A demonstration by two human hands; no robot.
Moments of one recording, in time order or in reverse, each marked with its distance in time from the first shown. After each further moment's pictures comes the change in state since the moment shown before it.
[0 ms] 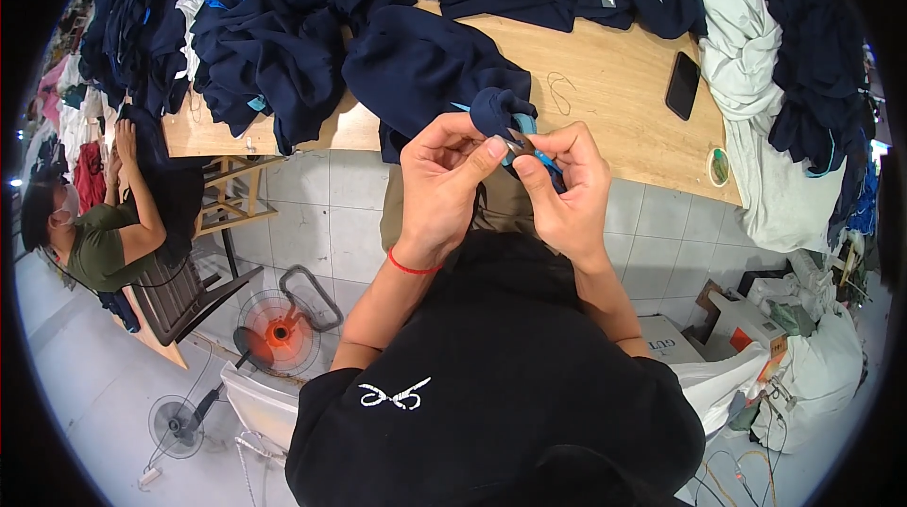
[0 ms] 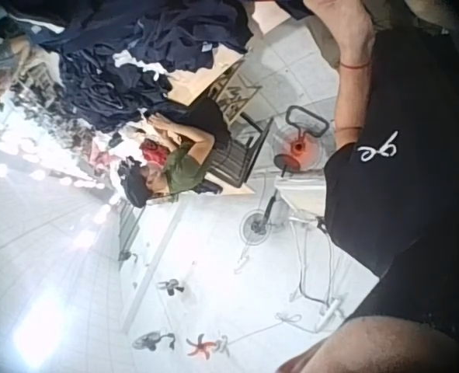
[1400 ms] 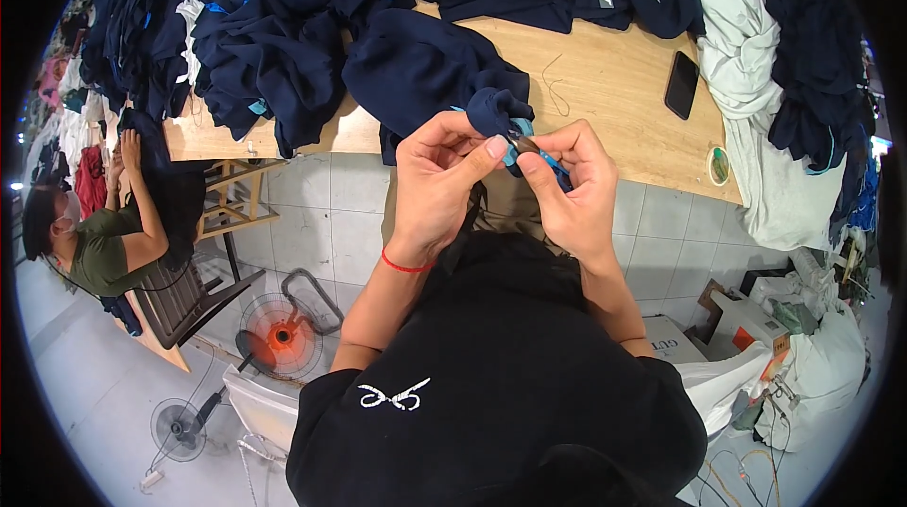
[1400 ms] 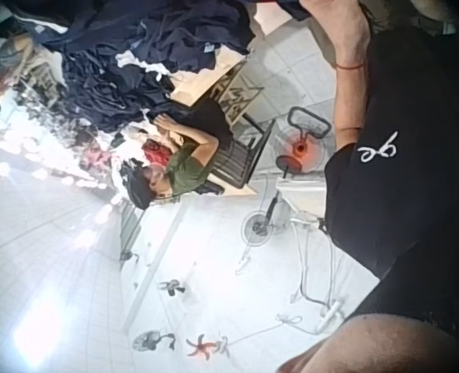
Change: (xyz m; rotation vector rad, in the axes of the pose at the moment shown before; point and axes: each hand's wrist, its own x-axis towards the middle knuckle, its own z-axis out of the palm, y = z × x) left_hand 0.005 0.012 0.000 -0.022 -0.048 -0.041; right_hand 0.005 -0.010 -0.006 -0.046 -0.005 0.043
